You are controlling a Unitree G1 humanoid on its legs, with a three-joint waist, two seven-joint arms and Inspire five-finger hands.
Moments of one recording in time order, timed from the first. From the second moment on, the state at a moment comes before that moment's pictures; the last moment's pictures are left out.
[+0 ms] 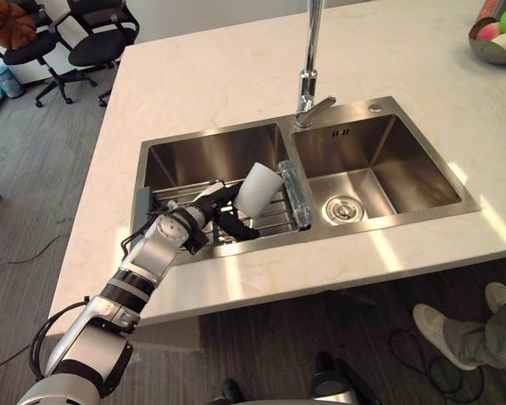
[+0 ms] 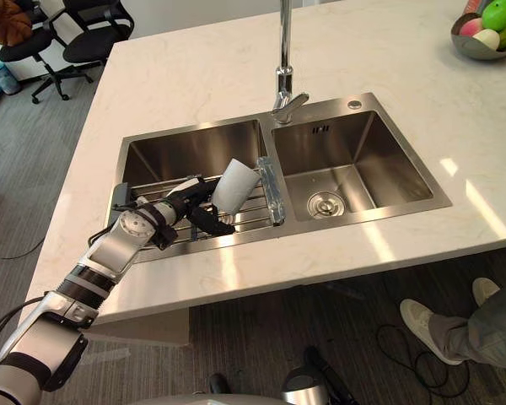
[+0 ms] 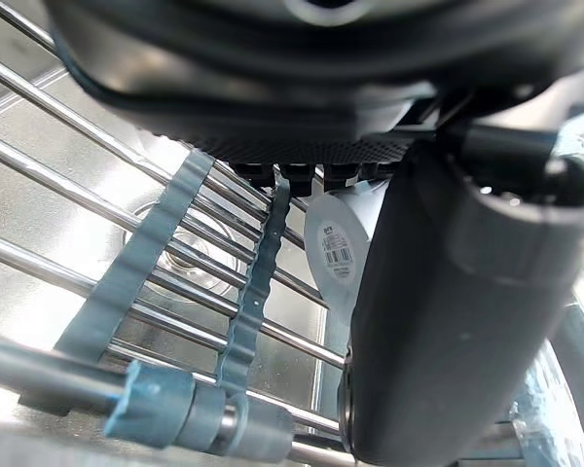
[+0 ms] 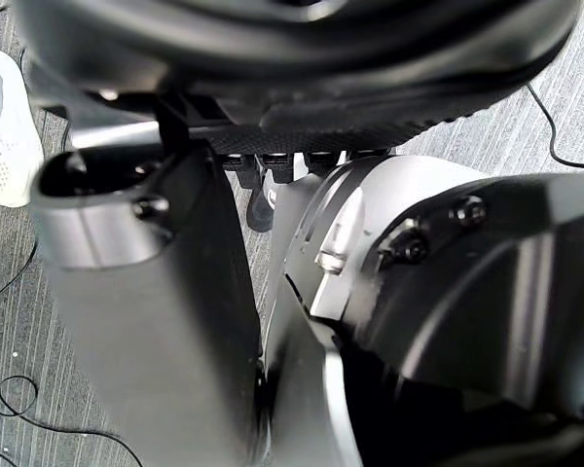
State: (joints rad) left arm -0.58 0.49 -0.40 0.31 -0.01 0.36 -0.32; right arm 0.20 -0.18 -0.09 1.01 1.02 0.23 0.03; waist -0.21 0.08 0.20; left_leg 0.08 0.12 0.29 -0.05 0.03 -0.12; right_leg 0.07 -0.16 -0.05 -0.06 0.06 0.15
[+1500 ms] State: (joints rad) left arm -0.57 0.38 -0.48 0.49 -0.12 0.15 -0.07; right arm 0.20 -0.19 -0.02 1.01 1.07 0.25 -0.02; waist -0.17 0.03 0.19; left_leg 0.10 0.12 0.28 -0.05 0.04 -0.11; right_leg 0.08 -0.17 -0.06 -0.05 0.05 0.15
